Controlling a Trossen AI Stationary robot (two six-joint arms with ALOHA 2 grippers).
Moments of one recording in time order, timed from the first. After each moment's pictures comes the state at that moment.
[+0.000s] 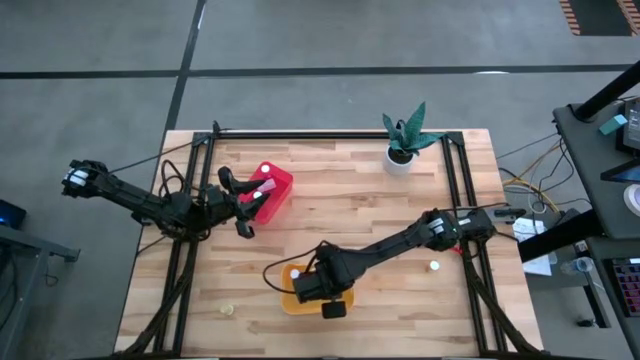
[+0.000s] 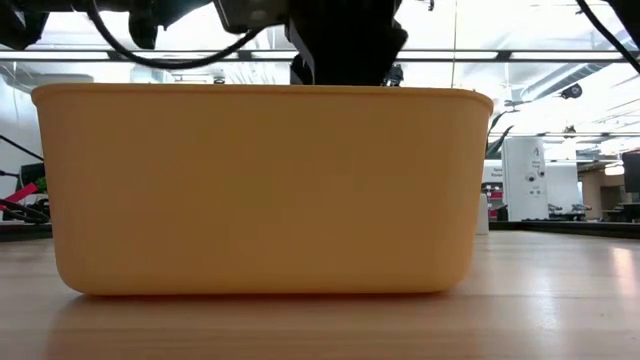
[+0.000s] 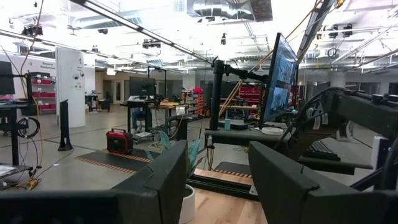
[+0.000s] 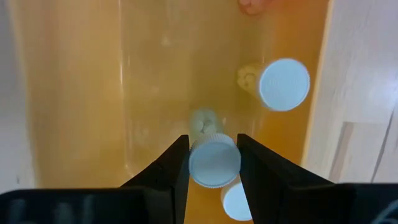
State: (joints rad) left arm -0.30 0.82 0.35 0.87 -0.68 0.17; right arm 0.37 2.38 2.22 -1.24 0.04 0.25
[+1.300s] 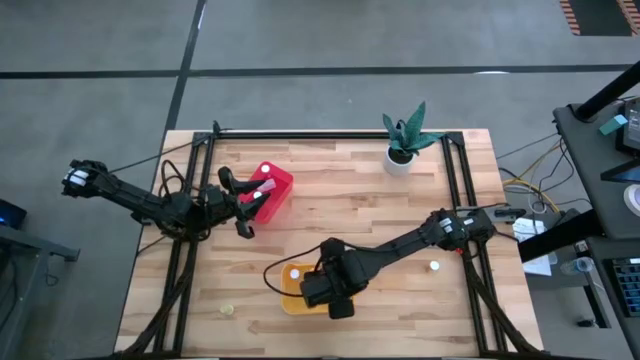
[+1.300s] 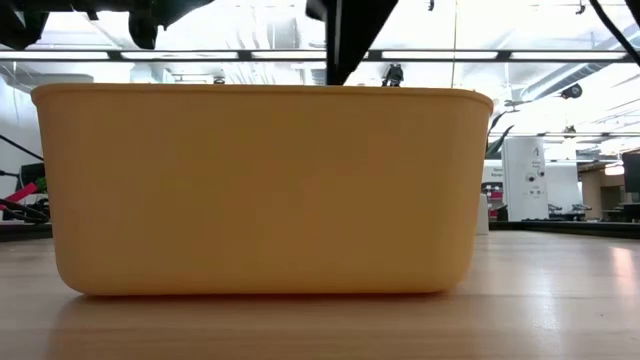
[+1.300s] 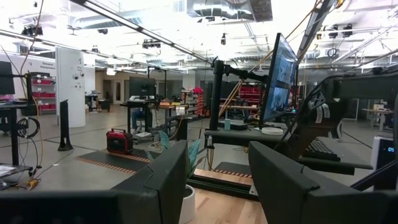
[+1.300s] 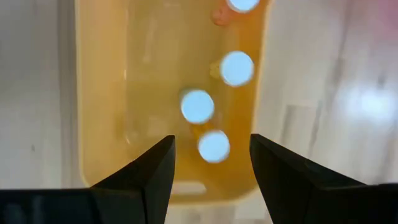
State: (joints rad) left arm -0.30 0.82 0.35 0.87 -0.68 0.17; right arm 0.41 2.32 2.34 -1.41 0.15 0.24
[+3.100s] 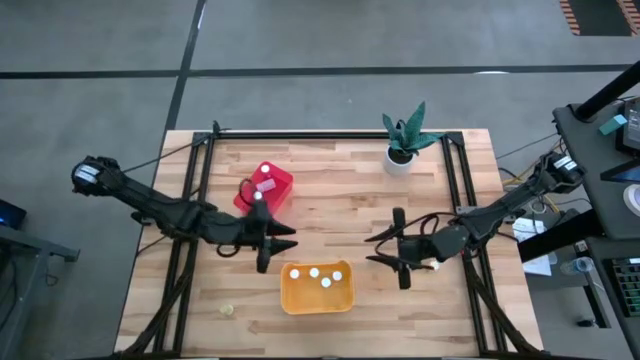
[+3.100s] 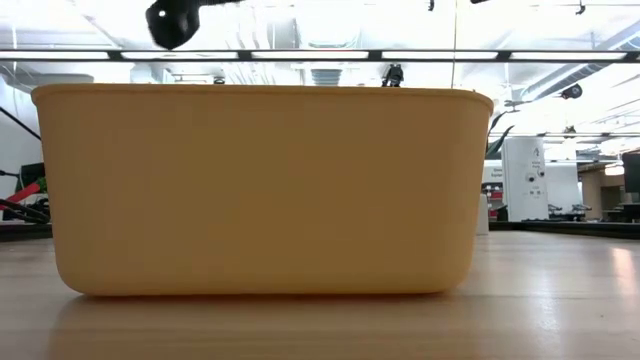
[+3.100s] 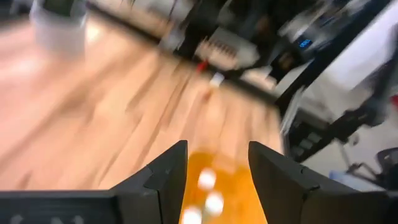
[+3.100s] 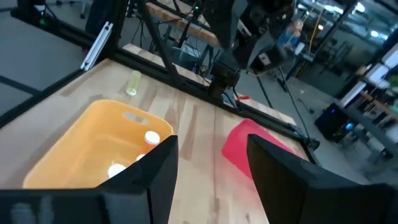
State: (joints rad) left arm -0.39 1.10 0.84 -0.07 -0.40 -0.63; right arm 0.51 1.15 0.66 0.28 0.47 -0.33
